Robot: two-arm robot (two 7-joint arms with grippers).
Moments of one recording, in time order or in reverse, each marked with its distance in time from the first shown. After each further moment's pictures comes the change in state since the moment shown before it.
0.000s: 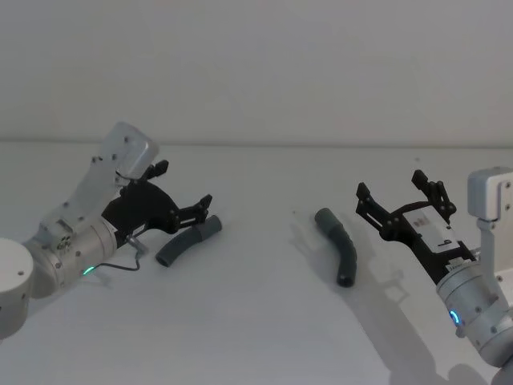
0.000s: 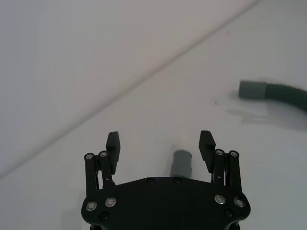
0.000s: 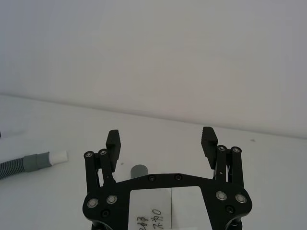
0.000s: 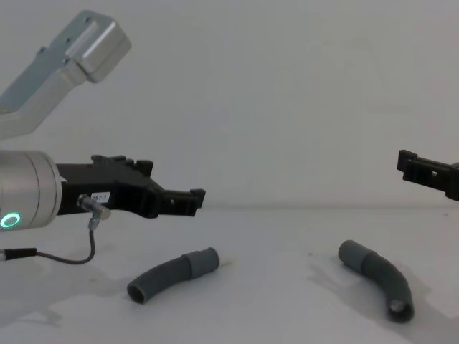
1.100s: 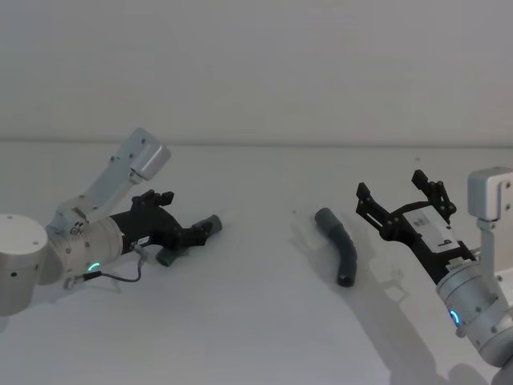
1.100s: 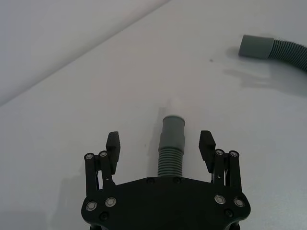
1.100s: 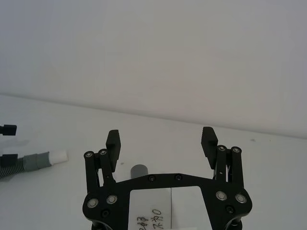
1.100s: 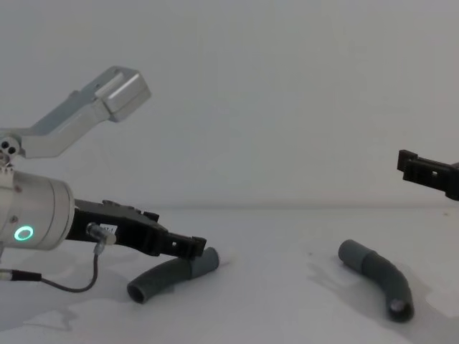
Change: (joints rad) left arm -0.103 -0.036 0.029 0.128 -0.029 0.202 -0.124; right arm 0.000 0.000 0.000 0.000 0.000 0.000 0.000
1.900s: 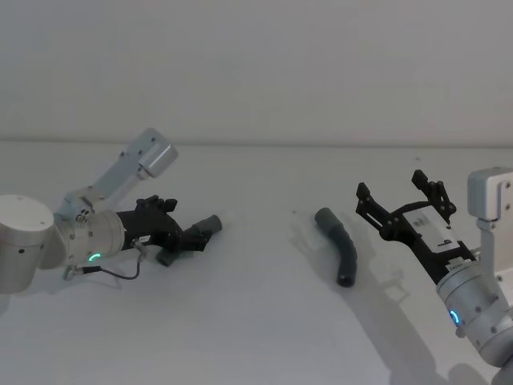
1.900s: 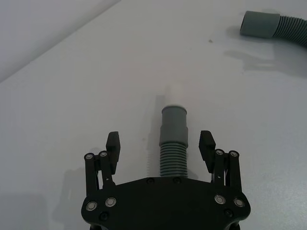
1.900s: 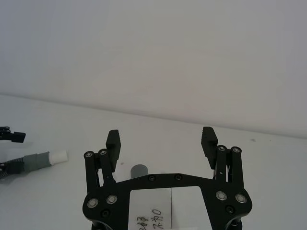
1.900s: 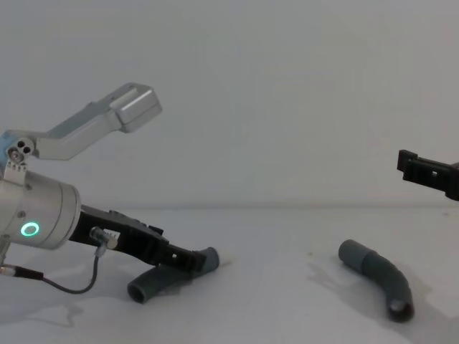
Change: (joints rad) left arm -0.092 -0.010 0.045 0.102 0.023 0.058 -0.100; right arm 0.000 0.000 0.000 0.000 0.000 0.000 0.000
